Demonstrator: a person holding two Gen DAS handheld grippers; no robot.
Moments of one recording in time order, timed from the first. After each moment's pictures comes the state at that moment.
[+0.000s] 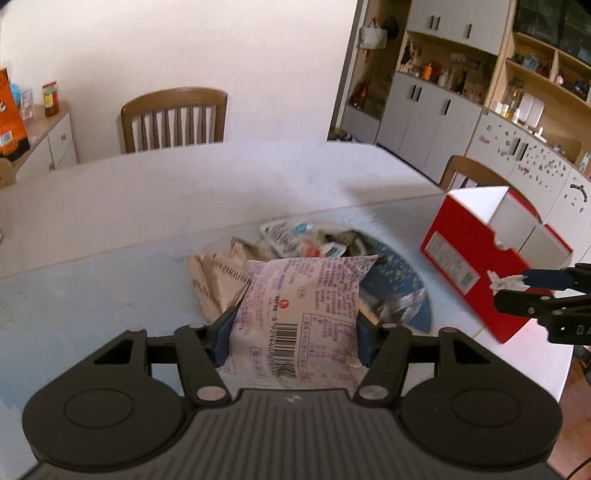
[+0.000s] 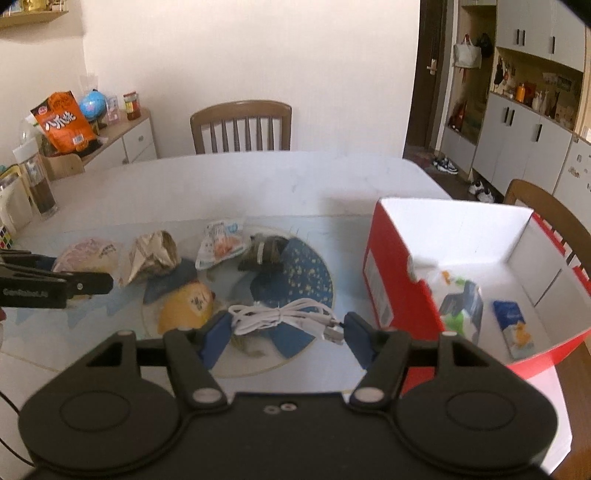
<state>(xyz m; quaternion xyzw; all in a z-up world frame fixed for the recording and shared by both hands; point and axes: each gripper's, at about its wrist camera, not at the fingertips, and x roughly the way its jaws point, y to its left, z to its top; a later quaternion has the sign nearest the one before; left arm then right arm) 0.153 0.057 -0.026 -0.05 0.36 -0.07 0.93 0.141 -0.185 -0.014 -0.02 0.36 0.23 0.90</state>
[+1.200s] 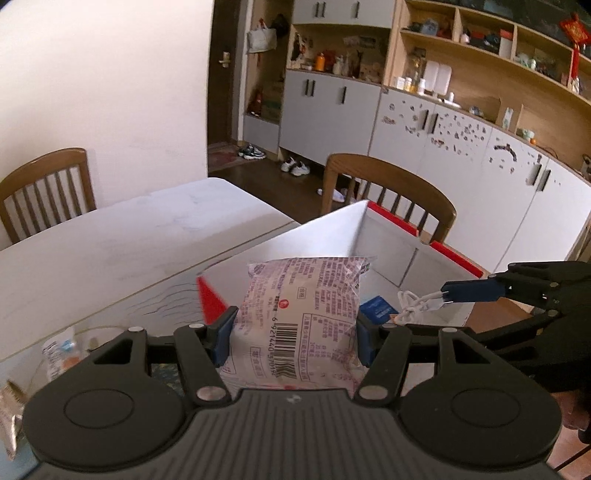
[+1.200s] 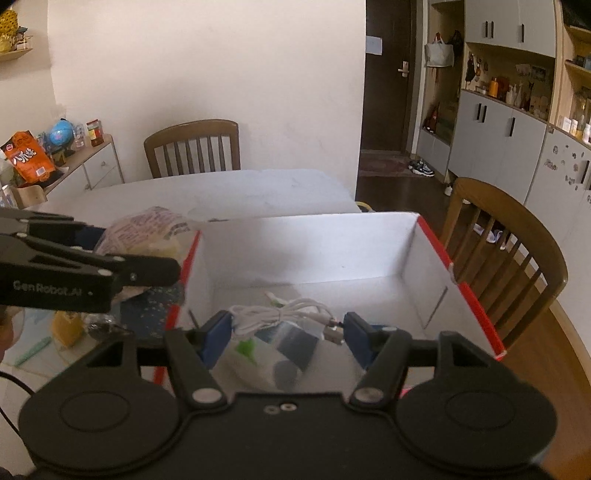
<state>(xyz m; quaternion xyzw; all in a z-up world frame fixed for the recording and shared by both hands) 0.251 -0.208 0.014 0.03 0.34 -0.20 0.92 0.215 -0.368 -0.021 0.00 0.35 0.22 0.91</state>
